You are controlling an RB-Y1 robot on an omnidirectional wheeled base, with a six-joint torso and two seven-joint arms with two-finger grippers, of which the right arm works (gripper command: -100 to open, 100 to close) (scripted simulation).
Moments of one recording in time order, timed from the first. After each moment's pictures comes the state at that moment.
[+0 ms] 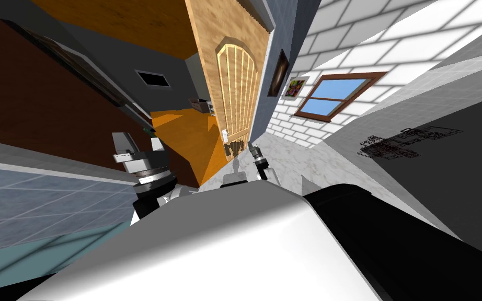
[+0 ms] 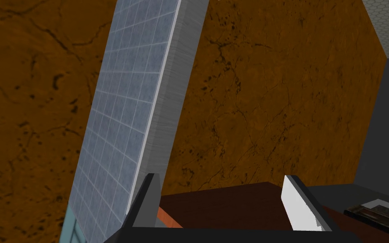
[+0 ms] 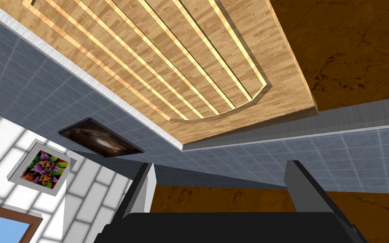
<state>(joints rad) 0.44 -0.05 0.06 -2.14 0.91 -0.26 -0.08</state>
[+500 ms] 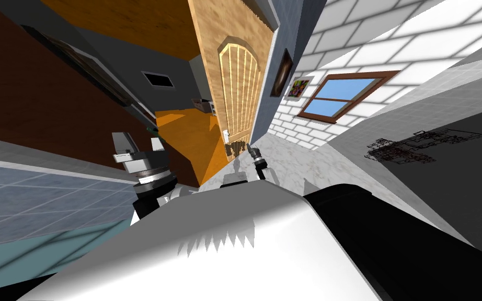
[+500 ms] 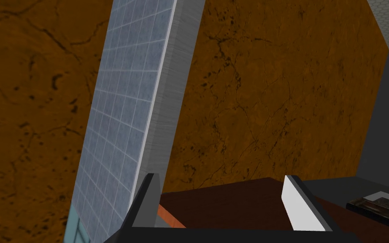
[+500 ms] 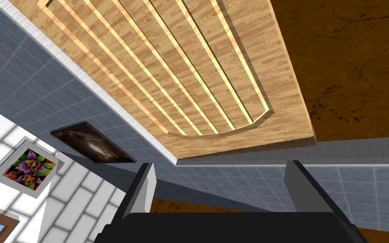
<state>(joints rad) 0.43 -0.05 0.06 -2.11 1.05 -0.23 -0.08</state>
